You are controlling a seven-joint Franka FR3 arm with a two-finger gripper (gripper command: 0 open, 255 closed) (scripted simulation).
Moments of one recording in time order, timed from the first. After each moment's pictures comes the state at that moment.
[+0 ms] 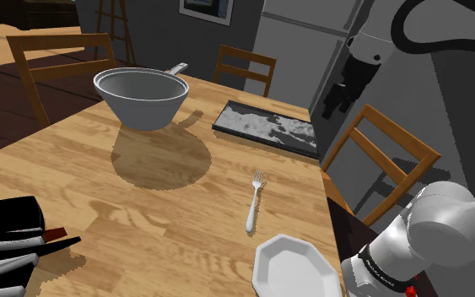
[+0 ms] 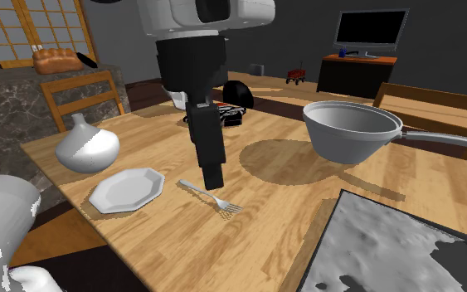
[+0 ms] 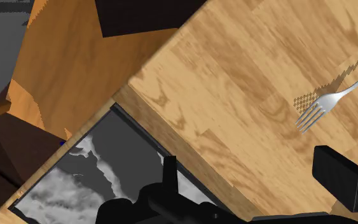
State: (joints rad) arm 0.00 -0.77 -0.01 -2.40 -0.10 1.70 0.07
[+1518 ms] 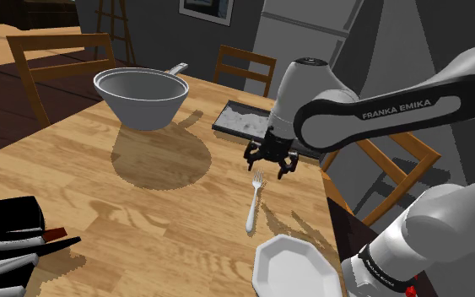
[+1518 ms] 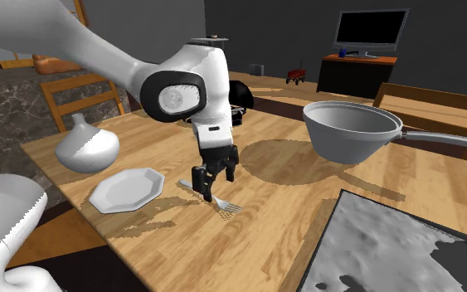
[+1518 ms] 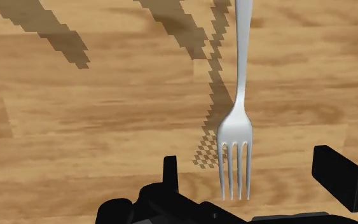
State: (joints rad) arm -0.12 -0.42 0.51 -2.61 0.18 2.26 1.15
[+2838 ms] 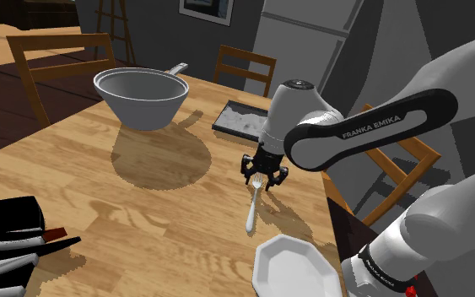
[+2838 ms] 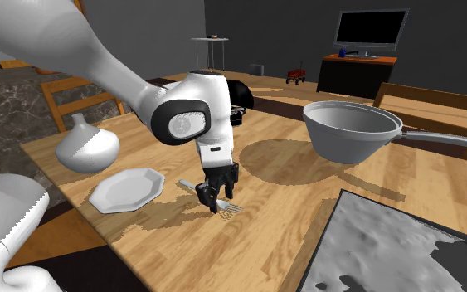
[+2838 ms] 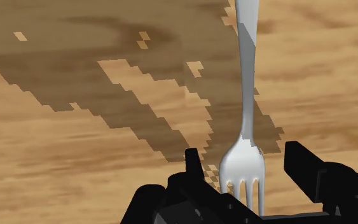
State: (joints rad) arm -0.16 -0.29 0.57 -2.64 0.15 2.42 1.25
